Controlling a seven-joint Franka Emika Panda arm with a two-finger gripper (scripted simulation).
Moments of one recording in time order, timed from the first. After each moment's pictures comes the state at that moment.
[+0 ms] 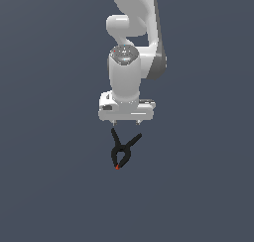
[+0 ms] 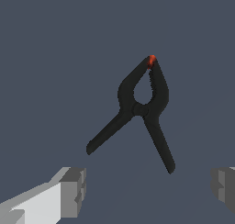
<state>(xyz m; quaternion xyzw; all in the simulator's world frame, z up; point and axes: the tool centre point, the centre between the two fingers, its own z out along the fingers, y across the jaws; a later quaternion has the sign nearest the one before) -0.002 -0.003 0.171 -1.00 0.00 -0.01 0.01</state>
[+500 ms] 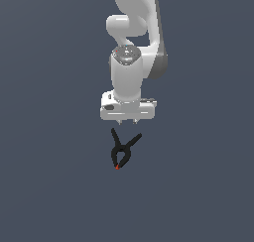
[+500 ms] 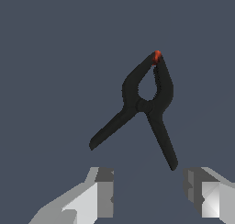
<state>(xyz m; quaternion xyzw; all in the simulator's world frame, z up) -0.007 0.003 0.171 -1.00 -0.01 0.00 0.01</state>
